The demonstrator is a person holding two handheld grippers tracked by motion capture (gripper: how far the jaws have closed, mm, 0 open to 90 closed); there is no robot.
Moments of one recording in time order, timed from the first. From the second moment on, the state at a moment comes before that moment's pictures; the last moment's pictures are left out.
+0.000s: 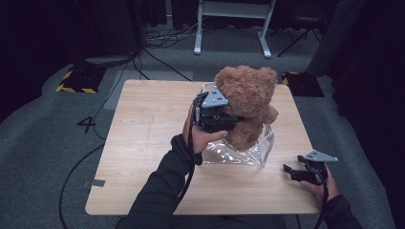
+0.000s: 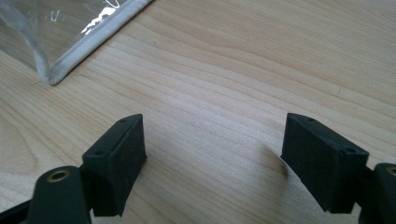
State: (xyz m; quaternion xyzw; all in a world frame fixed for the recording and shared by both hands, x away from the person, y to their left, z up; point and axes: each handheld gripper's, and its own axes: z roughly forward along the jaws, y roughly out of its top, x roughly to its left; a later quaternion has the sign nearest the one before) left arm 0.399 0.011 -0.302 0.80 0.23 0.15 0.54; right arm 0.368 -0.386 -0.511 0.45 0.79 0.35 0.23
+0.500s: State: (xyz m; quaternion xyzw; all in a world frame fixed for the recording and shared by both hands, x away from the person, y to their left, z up) left arm 0.393 0.010 -0.308 0.80 0.20 0.14 0.54; right arm 0.368 -0.386 -0.511 0.44 0.79 0.35 0.23
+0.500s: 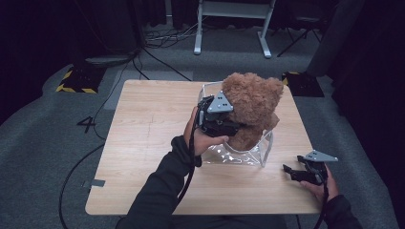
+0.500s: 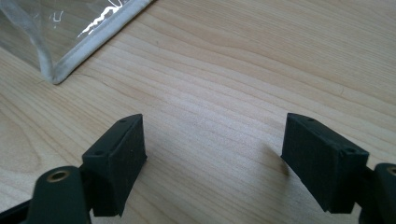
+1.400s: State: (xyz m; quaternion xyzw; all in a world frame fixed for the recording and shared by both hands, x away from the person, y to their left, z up) left arm 0.403 0.022 -0.279 0.72 0.29 0.22 0.59; right arm 0.367 -0.386 -0.512 0.44 0.80 0.35 0.22
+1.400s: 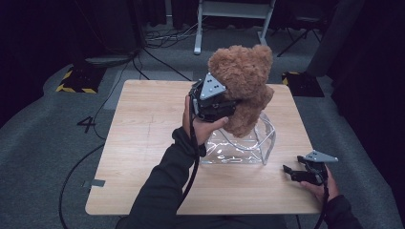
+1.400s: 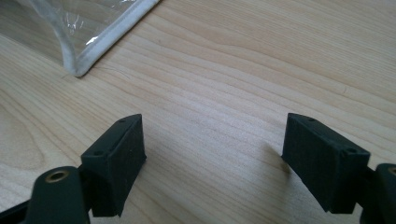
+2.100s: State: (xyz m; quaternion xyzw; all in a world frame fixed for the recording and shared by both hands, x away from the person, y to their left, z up) left arm 0.395 0.042 -0.275 0.71 0.33 0.25 0.58; right arm 0.368 -0.387 -0.512 0.44 0.80 0.35 0.22
